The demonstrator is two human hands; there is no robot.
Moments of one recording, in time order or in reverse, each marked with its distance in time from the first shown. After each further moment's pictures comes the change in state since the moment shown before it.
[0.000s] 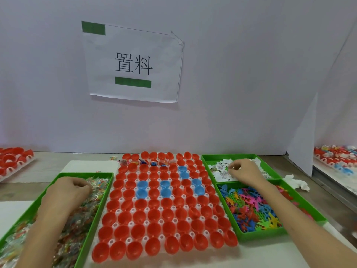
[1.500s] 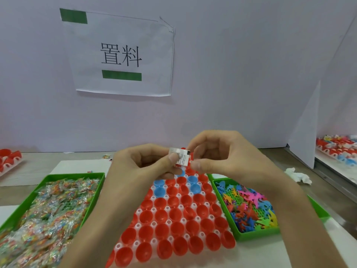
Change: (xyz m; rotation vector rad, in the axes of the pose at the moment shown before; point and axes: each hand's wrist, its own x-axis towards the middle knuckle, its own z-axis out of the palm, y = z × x) left_hand -0.120 0.141 0.007 -0.873 -0.428 0.487; right_hand -0.118 -0.138 -0.086 0.633 -0.317 -0.486
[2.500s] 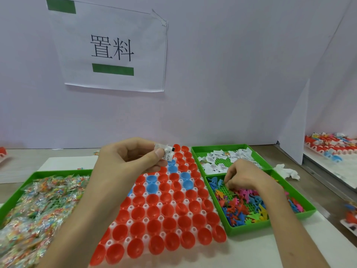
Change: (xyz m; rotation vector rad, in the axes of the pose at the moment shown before) left_hand 0.006 -0.006 -0.005 -0.005 0.069 -0.035; right_hand 0.002 0.134 -0.044 -0.583 0.050 0.760
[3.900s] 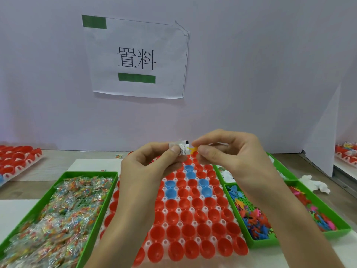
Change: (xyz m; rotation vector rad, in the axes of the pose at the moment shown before) left_hand -0.008 0.002 0.013 -0.301 0.210 -0.010; right_hand -0.110 -0.120 -0.014 0.901 0.120 -0.718
